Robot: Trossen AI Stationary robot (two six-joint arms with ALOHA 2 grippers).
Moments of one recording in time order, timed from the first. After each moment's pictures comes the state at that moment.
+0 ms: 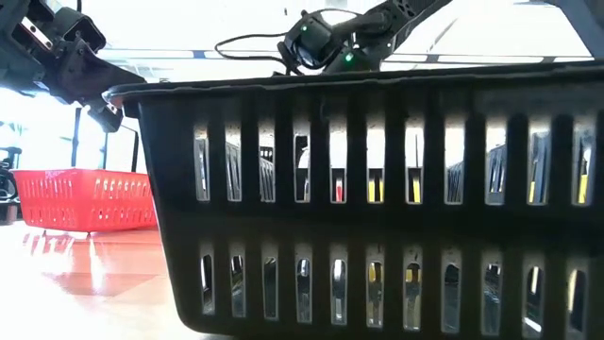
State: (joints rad) left arm -0.06 0.14 0.01 0.03 -0.18 -0.28; right arm -0.22 1.97 1.42 -0.23 0.10 -0.45
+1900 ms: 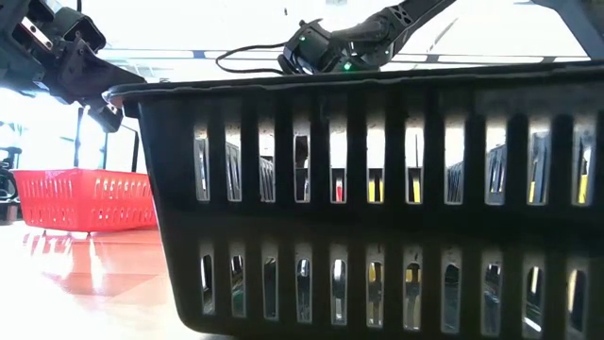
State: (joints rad) left arm -0.06 0.14 0.01 0.03 -0.18 -0.28; right arm -0.23 1.99 1.42 -0.24 0.14 -0.51
